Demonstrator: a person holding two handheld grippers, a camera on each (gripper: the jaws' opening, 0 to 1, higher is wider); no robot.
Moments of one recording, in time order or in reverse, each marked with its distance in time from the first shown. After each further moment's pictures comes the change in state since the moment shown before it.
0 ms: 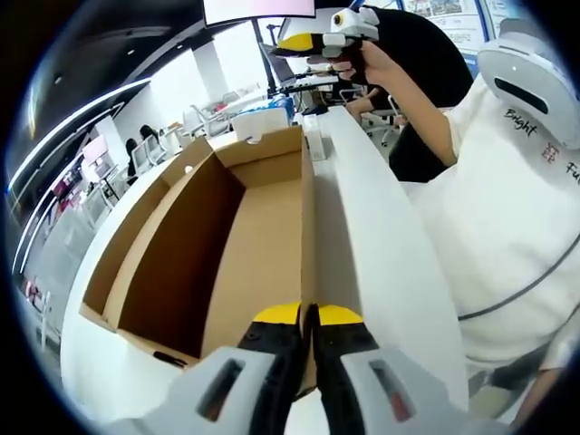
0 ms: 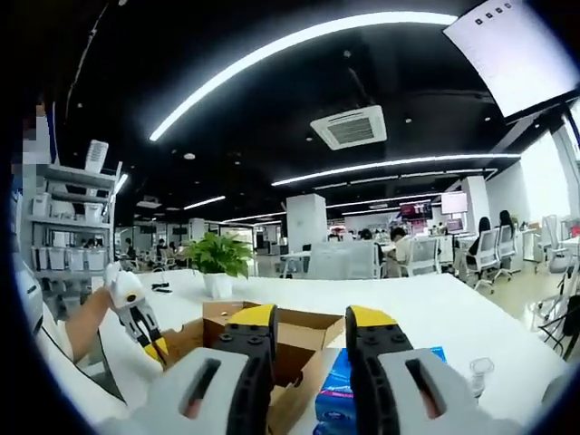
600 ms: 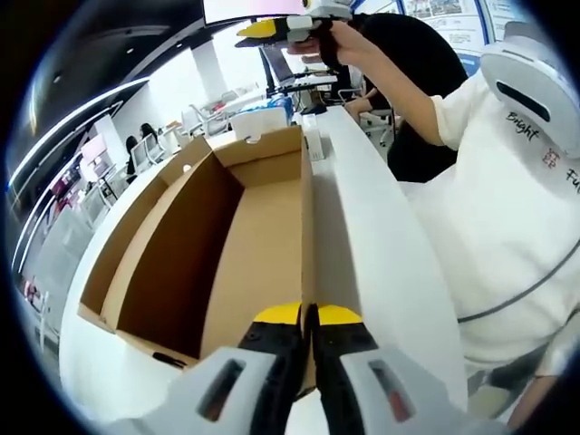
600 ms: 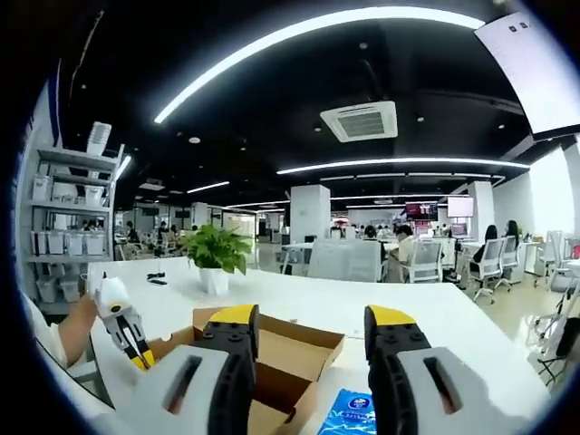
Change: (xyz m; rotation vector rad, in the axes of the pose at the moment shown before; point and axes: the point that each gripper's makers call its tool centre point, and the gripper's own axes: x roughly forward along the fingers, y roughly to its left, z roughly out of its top) left arm 0.000 -0.001 0.000 -0.003 0.000 -0.011; right arm 0.058 0.003 0.040 -0.014 0.039 0.052
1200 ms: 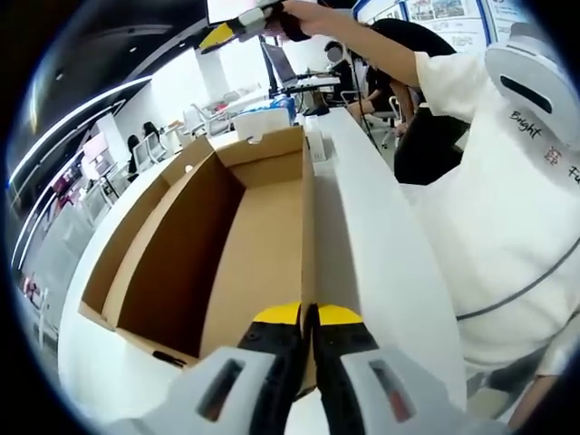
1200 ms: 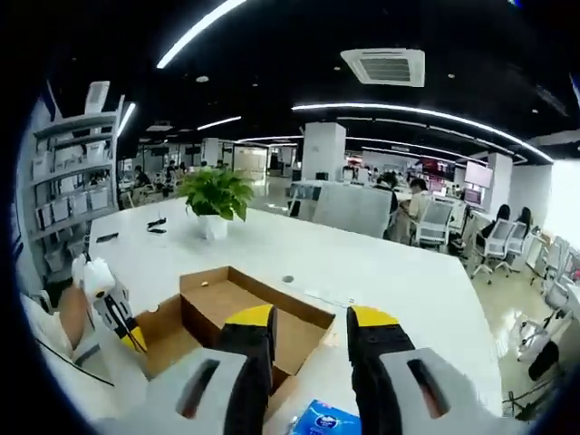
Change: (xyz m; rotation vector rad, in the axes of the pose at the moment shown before) left arm 0.000 0.001 0.001 -0.011 -0.004 0.004; right arm 0.062 -0.020 0.006 -0.153 0.376 0.033
